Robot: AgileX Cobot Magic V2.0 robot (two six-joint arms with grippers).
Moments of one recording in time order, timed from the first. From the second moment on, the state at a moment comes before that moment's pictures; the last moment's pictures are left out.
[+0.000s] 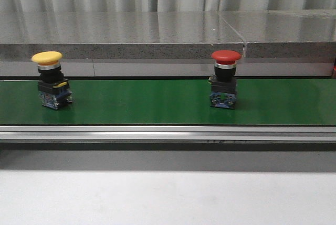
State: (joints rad) left arm -0.15 0.25 -0.44 -0.01 0.51 -0.14; right arm -0.20 0.63 -0.57 0.55 0.57 -0.62
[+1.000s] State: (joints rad) left arm -0.15 0.25 -0.44 -0.01 0.51 -0.14; right arm -0.01 1.25 -0.81 0.58 0.63 -0.71
